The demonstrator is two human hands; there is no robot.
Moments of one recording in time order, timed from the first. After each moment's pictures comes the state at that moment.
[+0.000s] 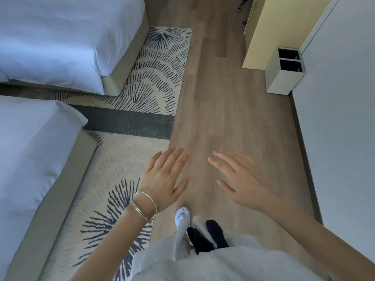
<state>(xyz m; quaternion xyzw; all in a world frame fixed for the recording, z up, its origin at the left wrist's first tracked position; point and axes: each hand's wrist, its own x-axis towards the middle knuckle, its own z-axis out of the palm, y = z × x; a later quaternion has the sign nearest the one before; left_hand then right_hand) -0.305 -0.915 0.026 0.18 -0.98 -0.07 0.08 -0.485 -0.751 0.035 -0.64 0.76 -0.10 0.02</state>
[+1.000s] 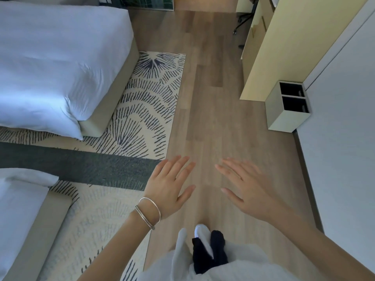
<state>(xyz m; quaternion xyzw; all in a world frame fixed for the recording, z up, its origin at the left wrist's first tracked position) -0.666 -1.180 0.026 0.14 -0.98 -0.07 0.09 -0.840 -1.005 0.033 -0.61 0.78 -0.12 0.03</state>
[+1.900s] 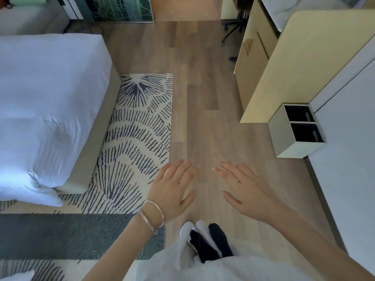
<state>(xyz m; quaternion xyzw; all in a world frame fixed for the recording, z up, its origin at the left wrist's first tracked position) -0.942 -1.508 0.017 0.06 -0.99 -0.06 0.11 -1.093 -1.320 0.032 -0.59 0.80 -0.11 0.03</state>
